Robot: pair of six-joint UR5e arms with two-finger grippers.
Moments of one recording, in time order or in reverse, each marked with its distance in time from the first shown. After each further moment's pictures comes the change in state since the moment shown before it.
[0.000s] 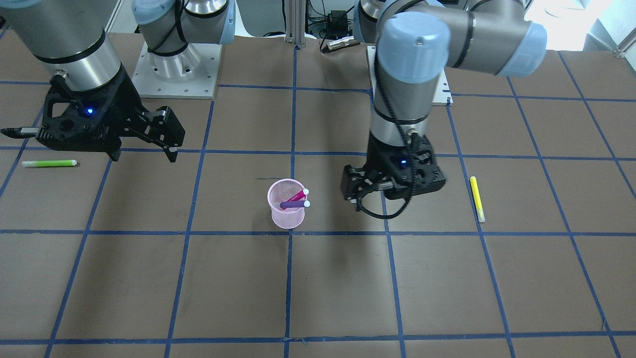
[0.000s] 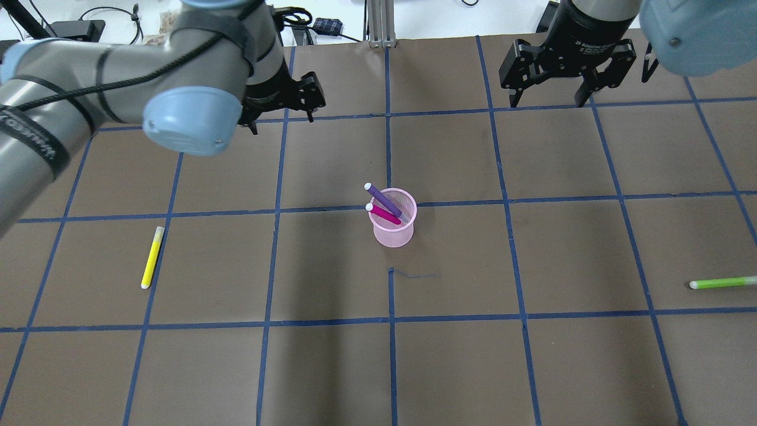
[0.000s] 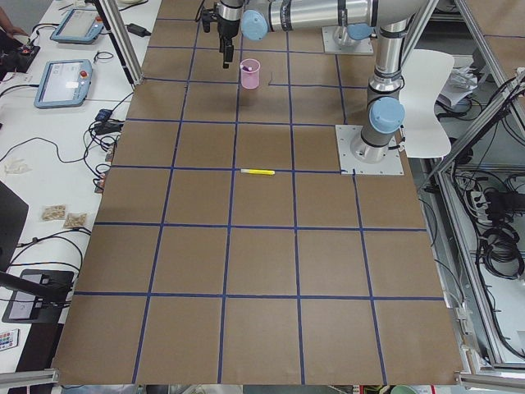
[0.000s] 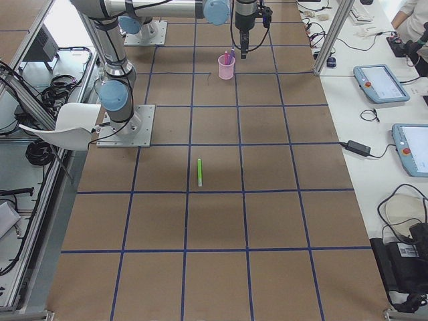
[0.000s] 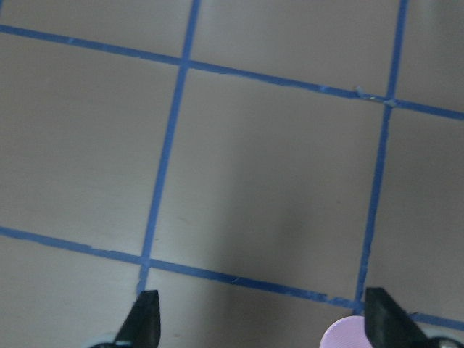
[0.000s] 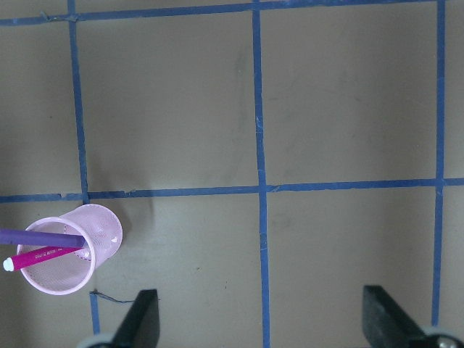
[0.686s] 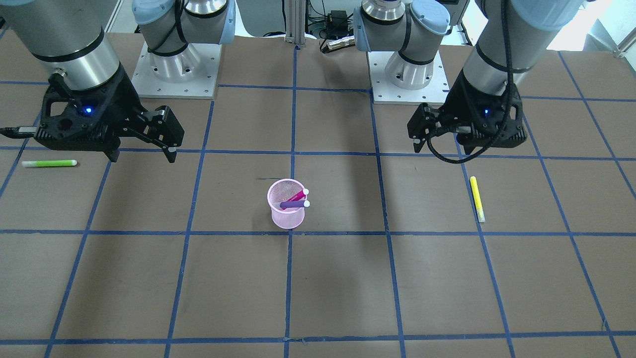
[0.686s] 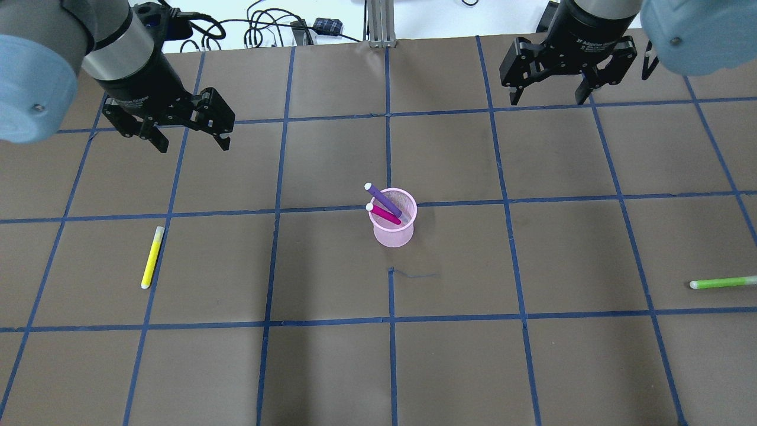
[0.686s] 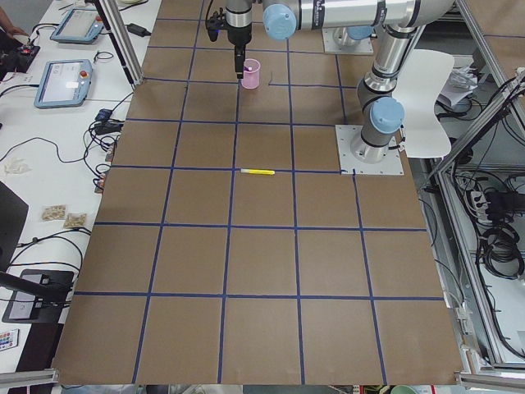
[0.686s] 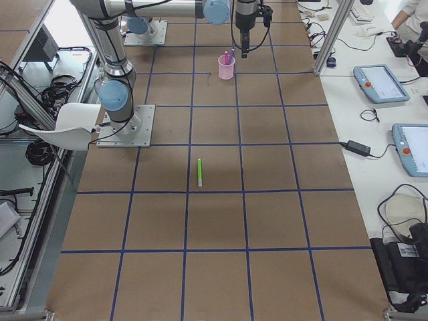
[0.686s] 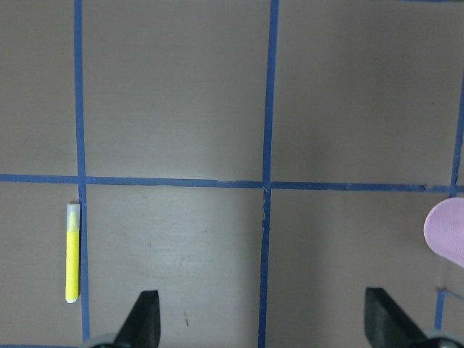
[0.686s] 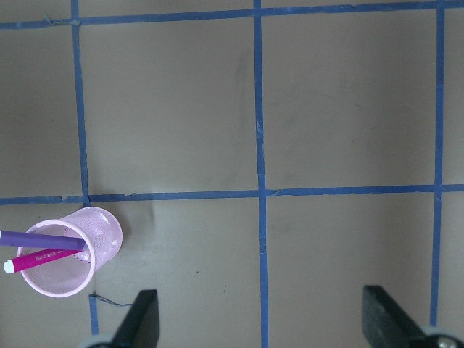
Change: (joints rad) left arm 0.178 0.190 -0.022 -0.322 -0.092 0.429; right arm 0.002 -0.001 -0.002 -0.013 -0.006 -0.003
